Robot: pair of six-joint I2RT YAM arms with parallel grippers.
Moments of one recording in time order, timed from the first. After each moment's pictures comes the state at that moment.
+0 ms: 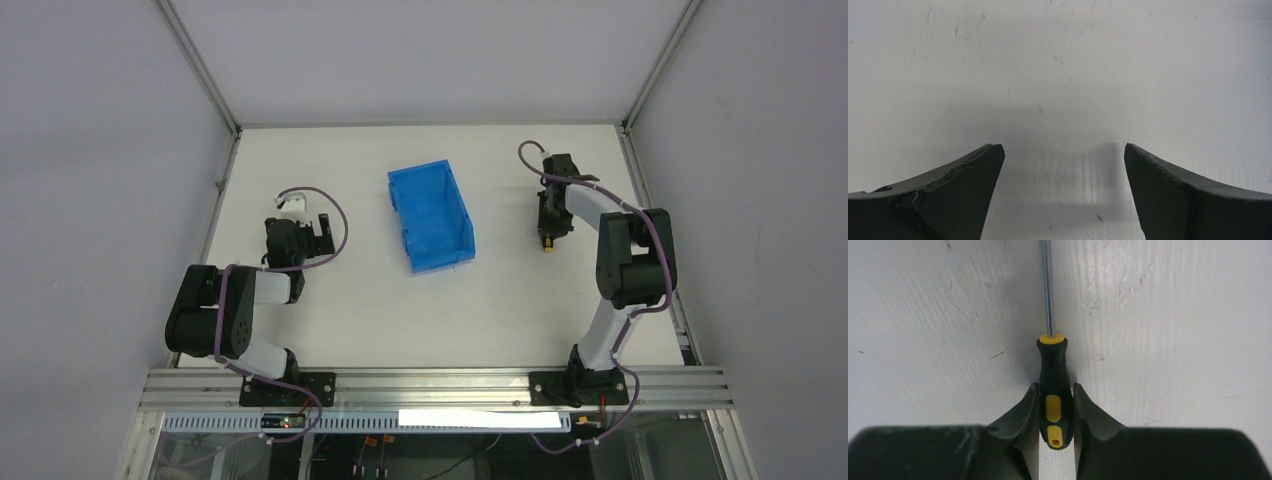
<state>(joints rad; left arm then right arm) -0.06 1.52 0.36 0.85 -0.04 -0.05 0.11 1.83 1.19 -0.60 0.16 0.19</state>
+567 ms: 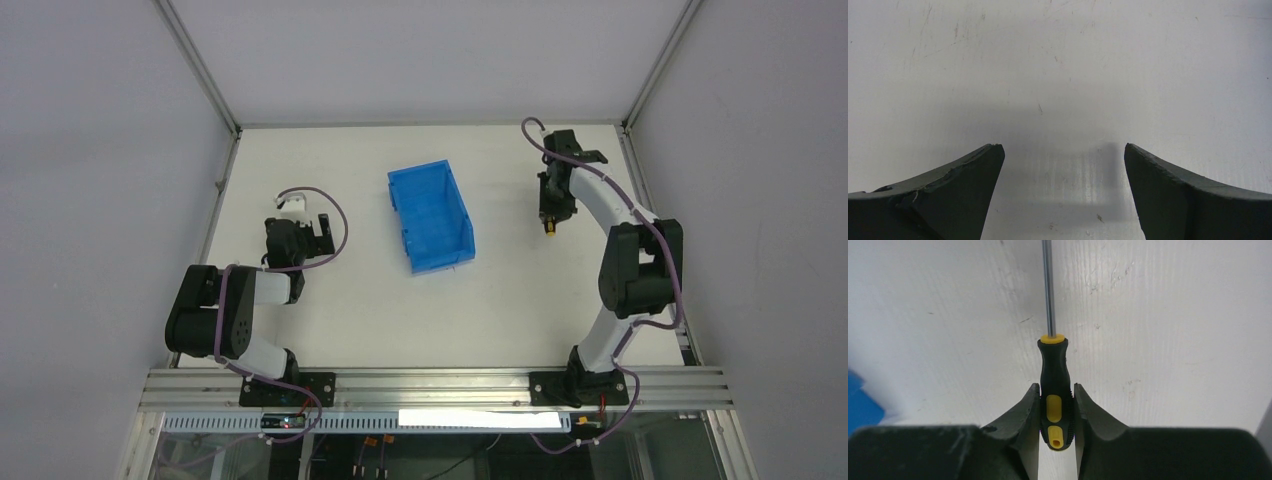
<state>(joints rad) -0.06 1.52 0.36 0.85 -0.04 -0.05 0.16 1.75 1.44 -0.89 0.16 0.18</state>
